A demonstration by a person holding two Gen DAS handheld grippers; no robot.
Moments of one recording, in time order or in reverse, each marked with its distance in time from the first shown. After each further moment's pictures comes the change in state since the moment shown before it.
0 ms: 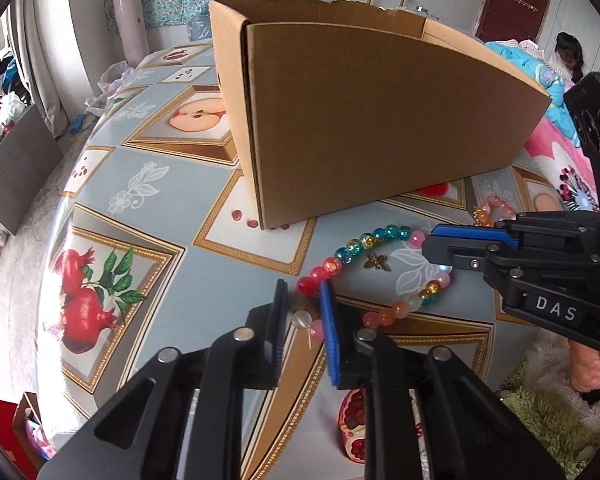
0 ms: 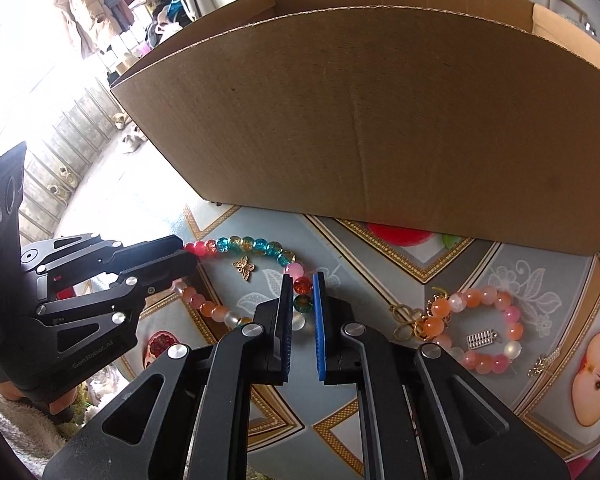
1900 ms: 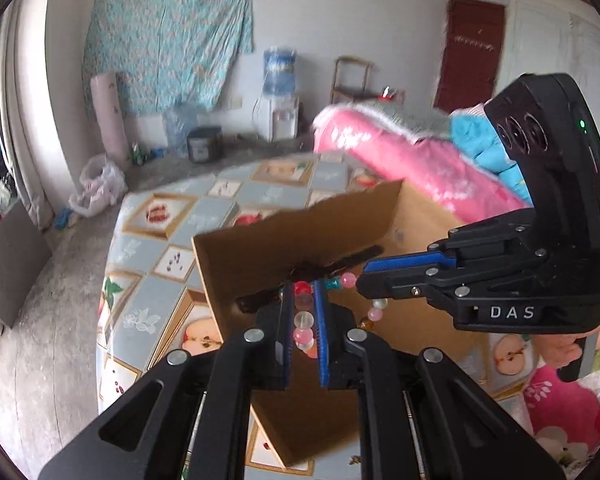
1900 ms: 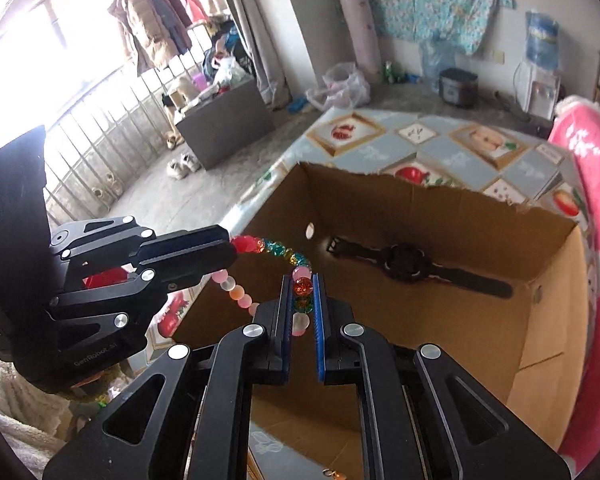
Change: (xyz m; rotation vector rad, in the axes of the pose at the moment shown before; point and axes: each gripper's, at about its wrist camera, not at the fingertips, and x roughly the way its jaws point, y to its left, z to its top) left arm -0.067 0.014 0.168 0.102 -0.258 -0.068; right arm -0.049 -0.015 0.141 -0.144 -0.047 0.178
